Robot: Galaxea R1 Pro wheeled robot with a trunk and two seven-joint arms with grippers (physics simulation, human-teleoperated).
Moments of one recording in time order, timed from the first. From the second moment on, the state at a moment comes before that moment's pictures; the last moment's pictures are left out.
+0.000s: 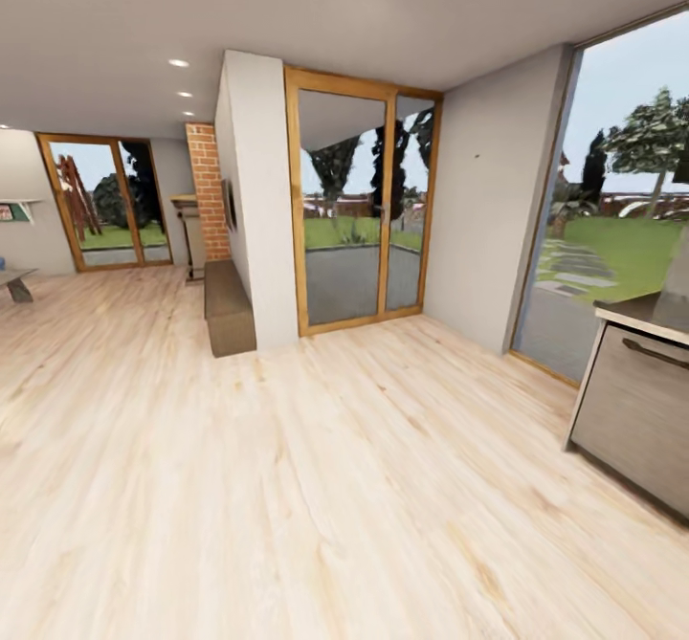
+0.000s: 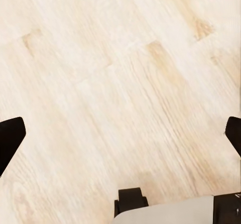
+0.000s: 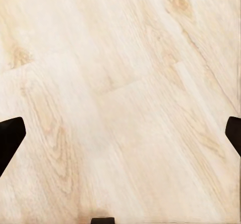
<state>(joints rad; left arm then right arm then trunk) 0.00 0.11 -0.02 -0.44 -0.01 -0.14 -0.14 -0.15 -0.06 0.00 -0.21 0.00 -0.27 -0.01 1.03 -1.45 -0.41</state>
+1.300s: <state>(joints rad) 0.00 0.11 -0.02 -0.44 -0.01 -0.14 -0.14 -0.15 -0.06 0.00 -0.21 0.00 -0.27 -0.01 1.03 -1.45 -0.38</state>
